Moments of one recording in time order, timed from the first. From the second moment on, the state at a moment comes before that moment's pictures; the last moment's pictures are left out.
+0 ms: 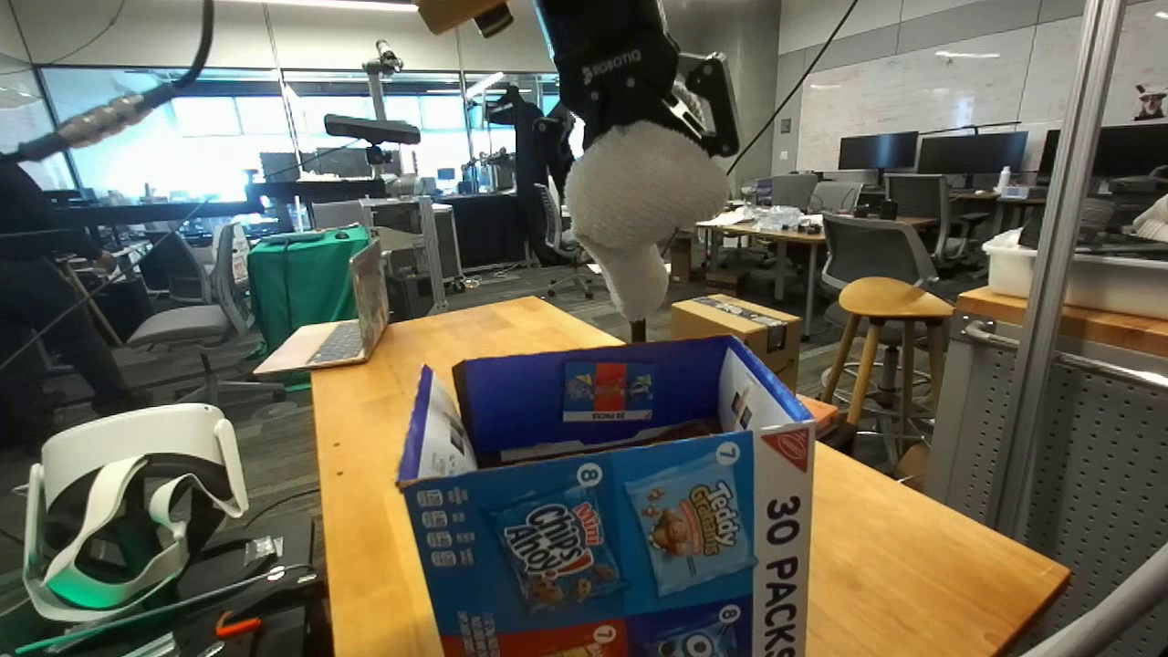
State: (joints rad) arm -0.02 -0.32 -0.12 -2.20 0.01 2.21 -0.90
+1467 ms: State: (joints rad) arm 0.02 -0.19 -0.07 -2.41 -0.23 2.40 -0.95
